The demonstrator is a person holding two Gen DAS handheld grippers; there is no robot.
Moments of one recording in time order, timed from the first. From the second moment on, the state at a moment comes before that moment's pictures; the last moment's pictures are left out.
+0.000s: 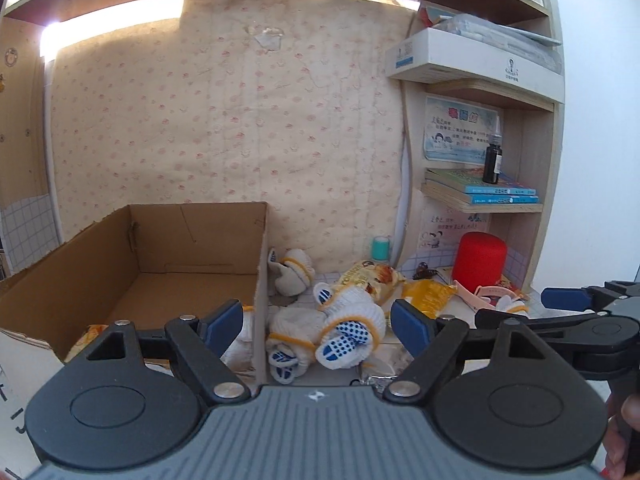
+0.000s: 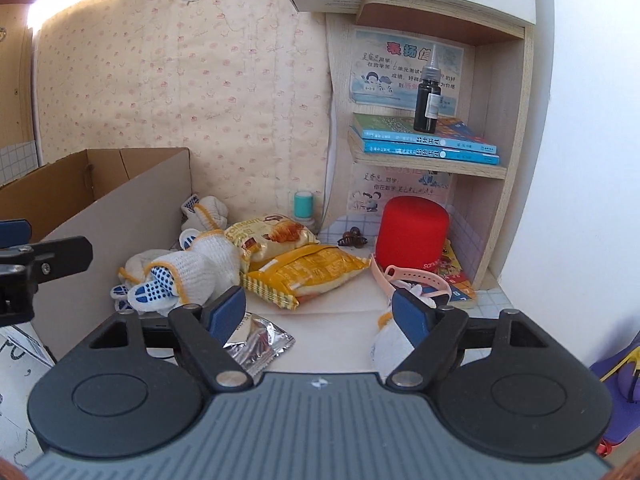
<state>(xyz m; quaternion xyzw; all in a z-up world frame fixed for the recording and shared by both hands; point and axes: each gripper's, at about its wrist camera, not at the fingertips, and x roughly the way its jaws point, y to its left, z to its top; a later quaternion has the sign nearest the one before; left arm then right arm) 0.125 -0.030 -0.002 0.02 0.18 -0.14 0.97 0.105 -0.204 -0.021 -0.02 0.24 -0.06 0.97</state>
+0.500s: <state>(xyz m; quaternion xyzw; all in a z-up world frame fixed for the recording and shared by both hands) 0.165 -0.104 -0.033 0.09 0.17 -0.13 0.97 0.090 -0.267 -0.037 0.04 0.24 -0.10 0.97</state>
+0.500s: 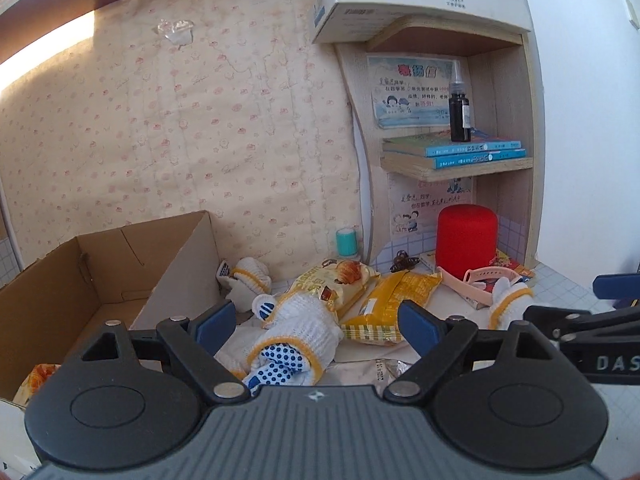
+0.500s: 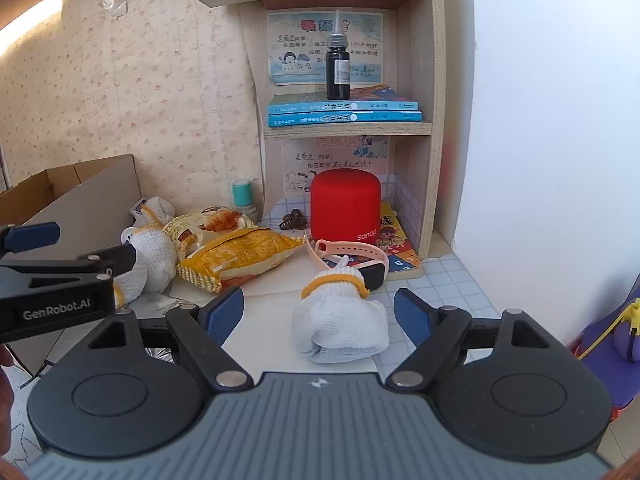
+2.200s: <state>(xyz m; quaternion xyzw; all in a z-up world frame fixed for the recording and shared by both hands) 0.097 -0.017 -0.035 0.02 0.15 -0.15 0.98 0.202 -0.163 -0.086 -0.09 0.34 0.23 0.91</state>
